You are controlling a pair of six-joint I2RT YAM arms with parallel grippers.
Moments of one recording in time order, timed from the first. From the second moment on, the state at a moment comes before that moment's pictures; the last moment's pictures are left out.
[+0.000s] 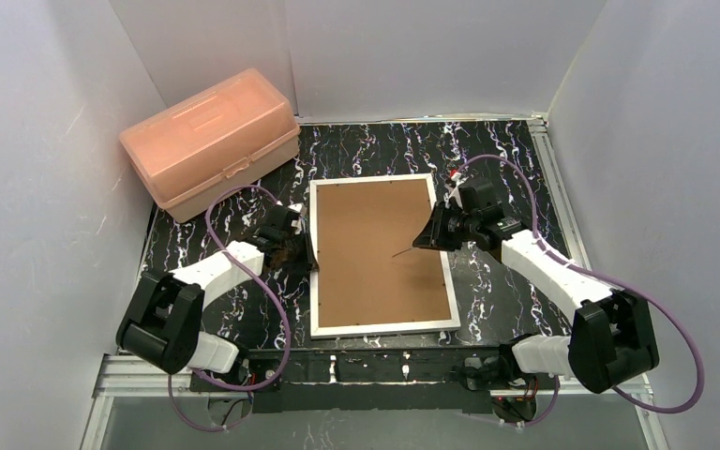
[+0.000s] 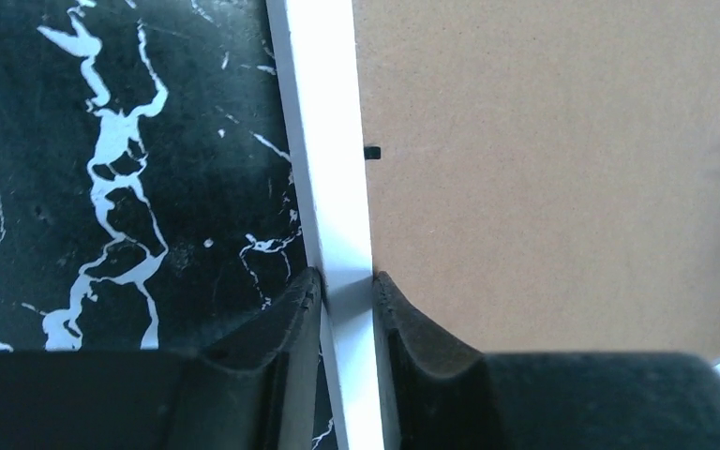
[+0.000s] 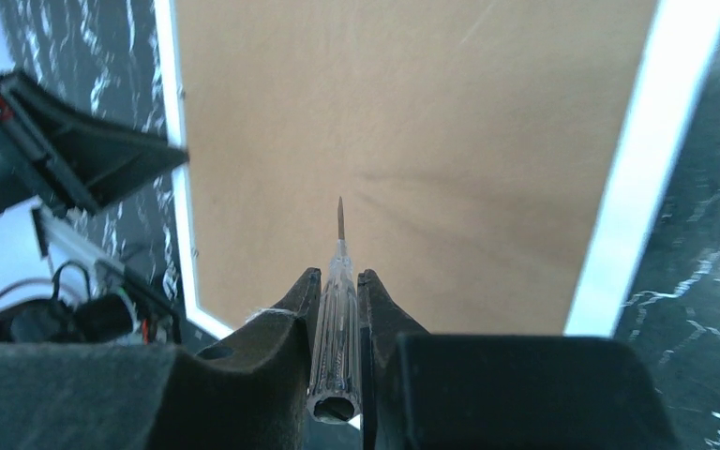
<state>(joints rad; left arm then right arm) -0.44 1.39 0.69 -0.32 0.12 -0.52 0.43 1.27 0.85 -0.38 -0.33 0.59</state>
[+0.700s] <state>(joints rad) -0.59 1.44 0.69 -0.18 0.15 -0.54 0.43 1.32 0.71 -0.07 -0.64 0.66</state>
